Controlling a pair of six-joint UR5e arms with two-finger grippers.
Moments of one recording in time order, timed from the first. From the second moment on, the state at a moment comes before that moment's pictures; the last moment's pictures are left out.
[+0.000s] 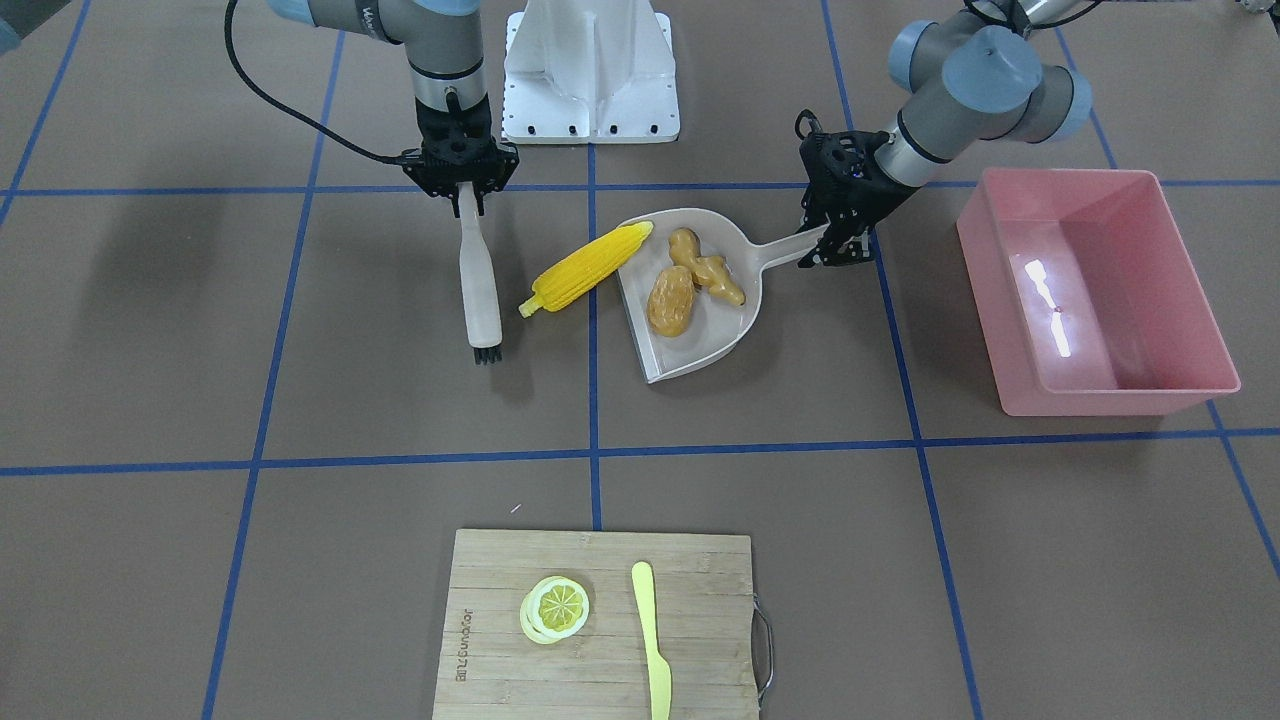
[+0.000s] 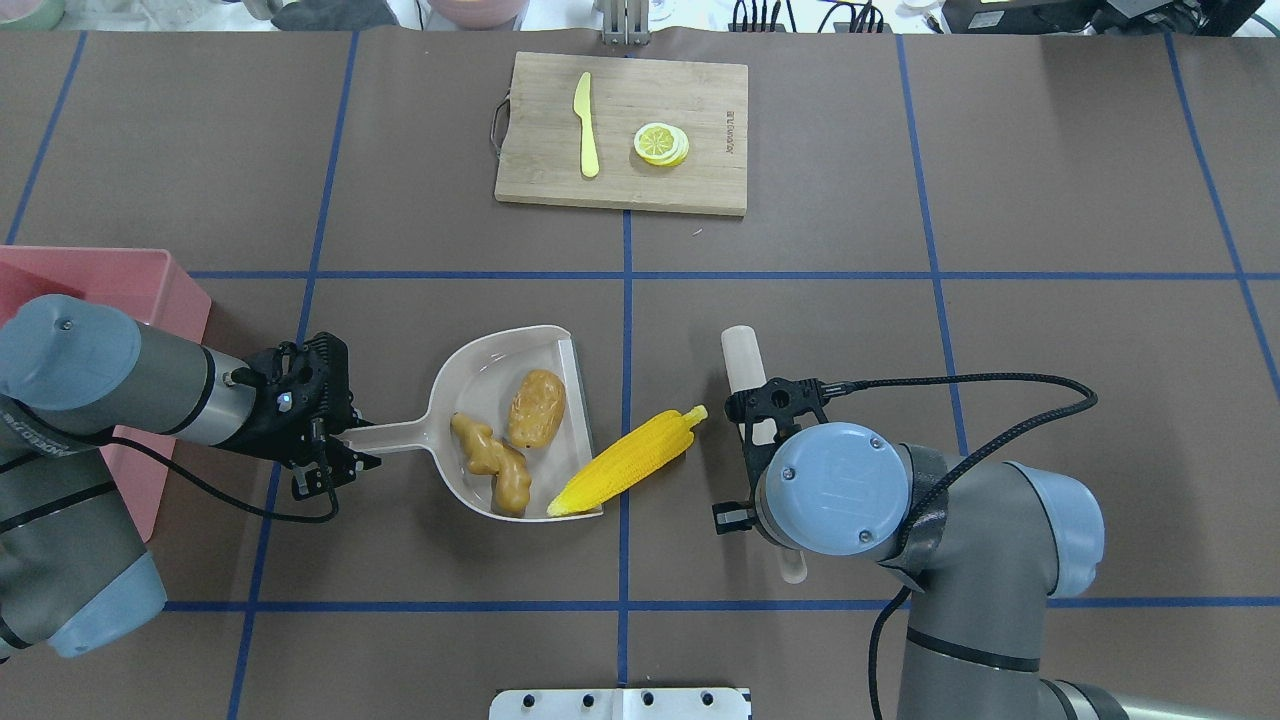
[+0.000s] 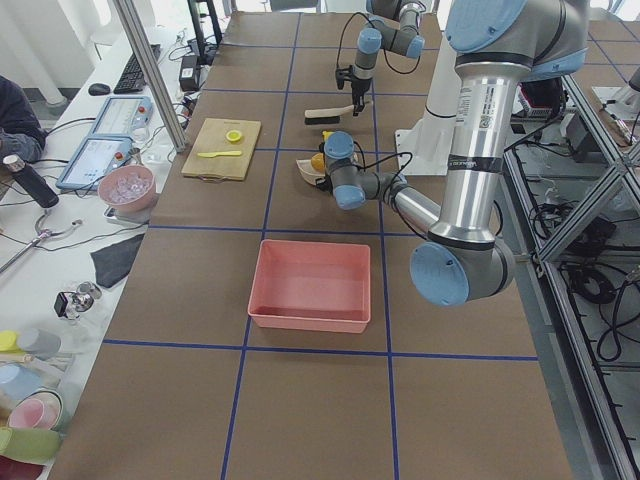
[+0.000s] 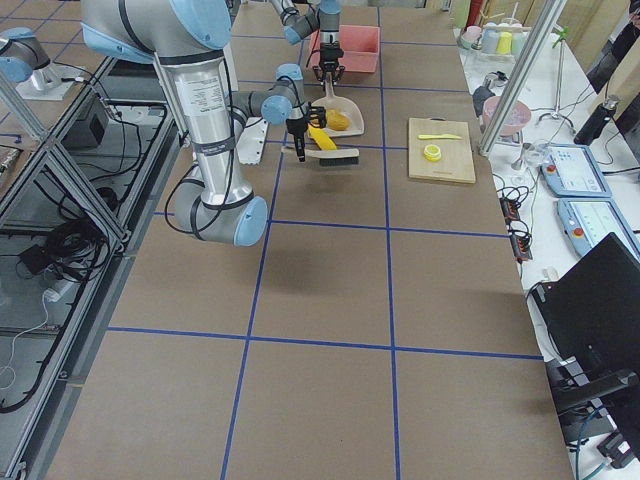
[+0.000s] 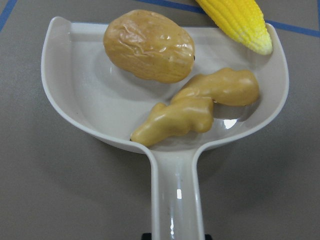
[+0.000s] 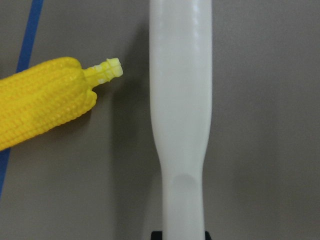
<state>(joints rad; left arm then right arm) -0.59 -1.70 -1.84 -2.27 -2.08 0.08 0.28 -1.15 2.02 -1.75 1.67 1.23</state>
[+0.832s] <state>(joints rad) -0.59 -1.70 -1.83 -2.27 -2.08 0.08 0.21 -1.10 1.97 -1.66 1.68 1.39</state>
